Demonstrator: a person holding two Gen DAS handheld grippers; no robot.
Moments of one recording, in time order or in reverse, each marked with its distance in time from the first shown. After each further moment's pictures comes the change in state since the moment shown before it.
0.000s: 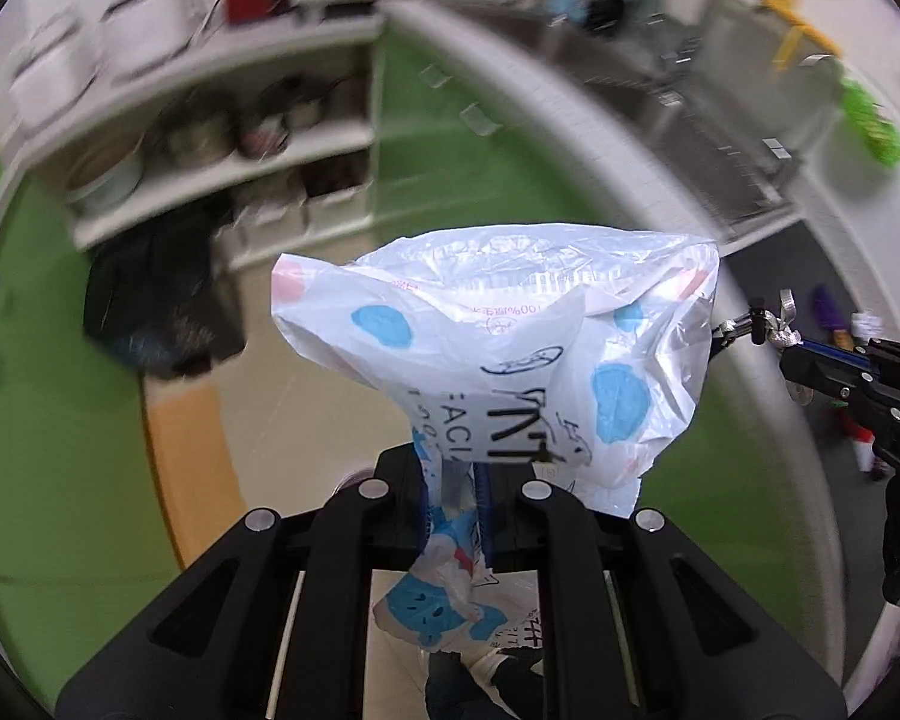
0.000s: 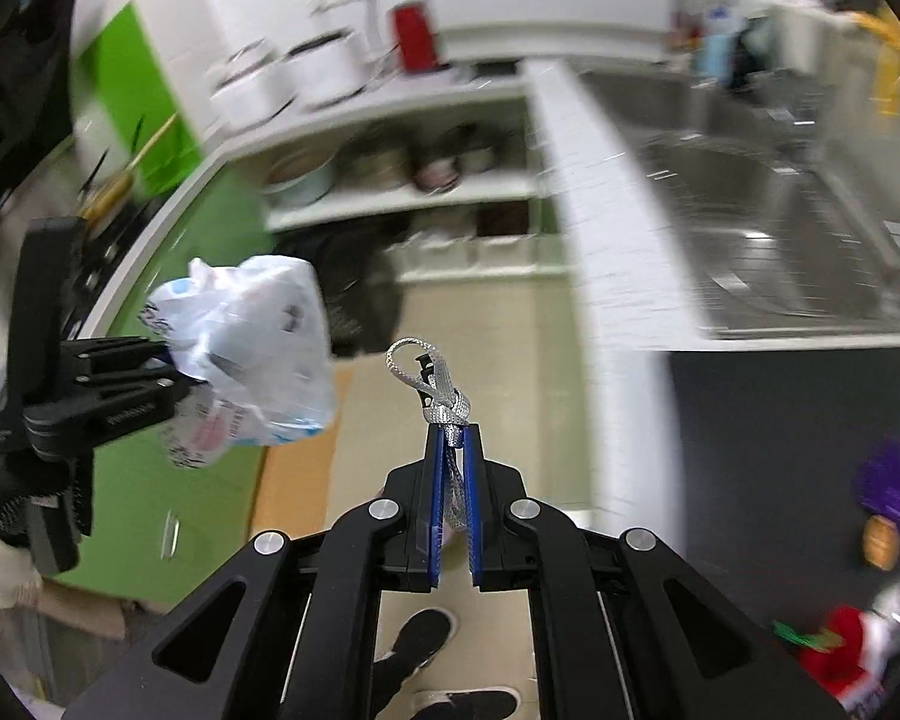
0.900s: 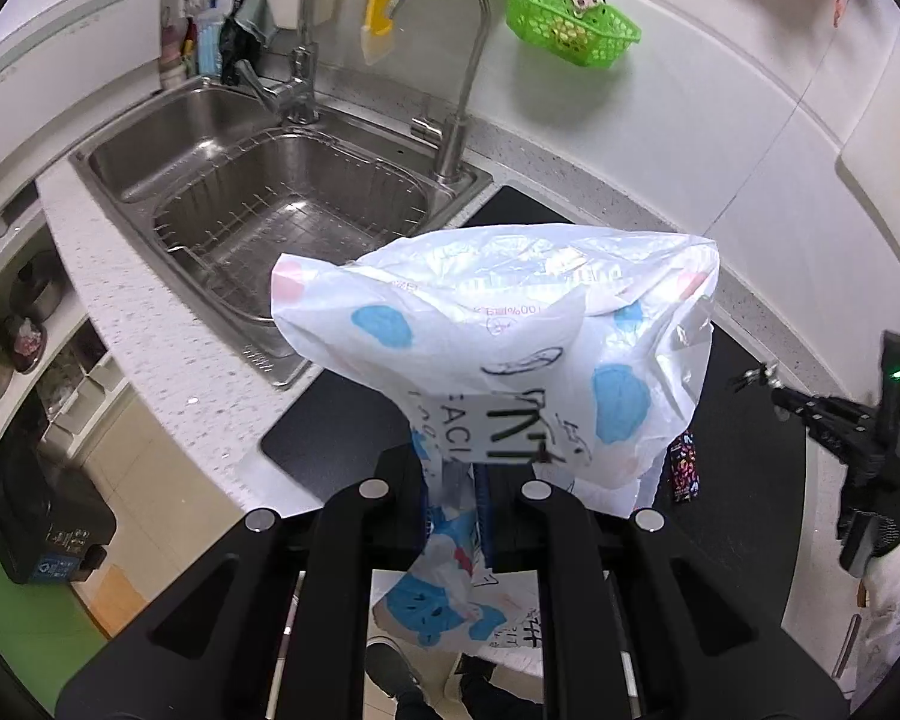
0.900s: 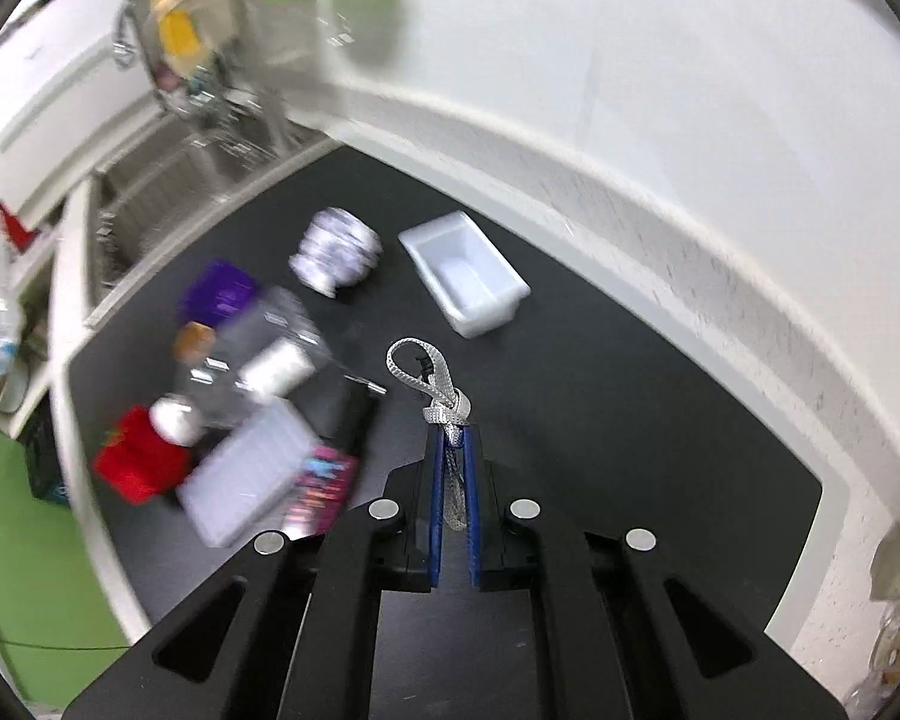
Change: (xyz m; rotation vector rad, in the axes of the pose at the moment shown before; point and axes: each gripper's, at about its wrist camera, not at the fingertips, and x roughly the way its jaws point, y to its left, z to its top) left arm -0.041 -0.327 0.100 0.488 -0.001 -0.348; right arm -0.278 -0.265 -0.233 0.694 -0.106 -0.609
